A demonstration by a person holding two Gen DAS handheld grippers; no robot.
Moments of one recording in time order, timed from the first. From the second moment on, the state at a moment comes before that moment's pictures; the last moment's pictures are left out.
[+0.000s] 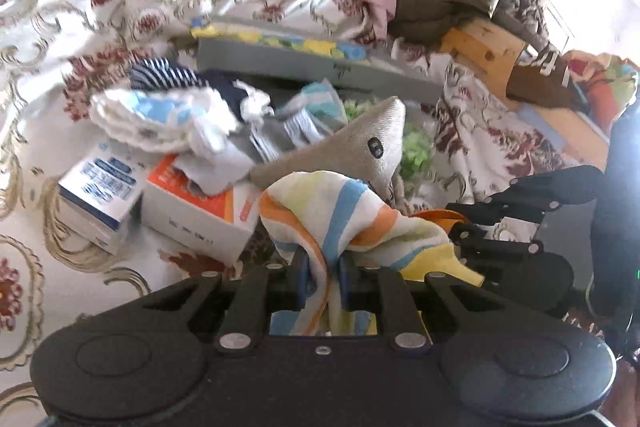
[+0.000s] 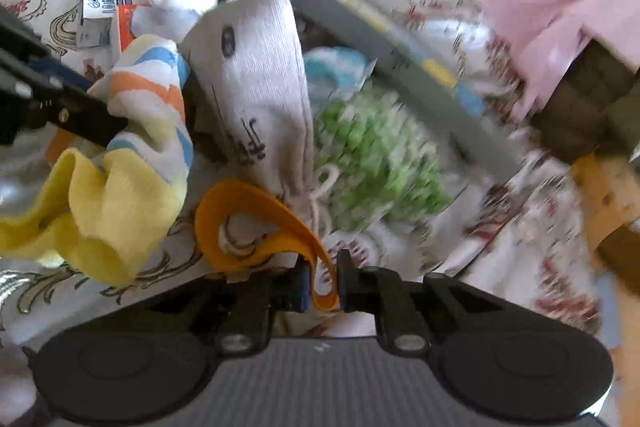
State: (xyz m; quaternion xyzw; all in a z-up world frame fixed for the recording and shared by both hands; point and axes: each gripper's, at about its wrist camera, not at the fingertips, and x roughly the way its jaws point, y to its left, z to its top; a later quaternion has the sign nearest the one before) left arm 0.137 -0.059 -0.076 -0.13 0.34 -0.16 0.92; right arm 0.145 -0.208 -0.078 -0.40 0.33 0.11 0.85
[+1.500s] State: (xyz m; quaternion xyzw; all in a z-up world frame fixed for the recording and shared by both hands) left arm 0.415 -0.032 -0.003 -0.16 0.31 -0.01 0.94; right arm 0.366 -0.249 0.006 -0.10 0.20 0.01 0.98
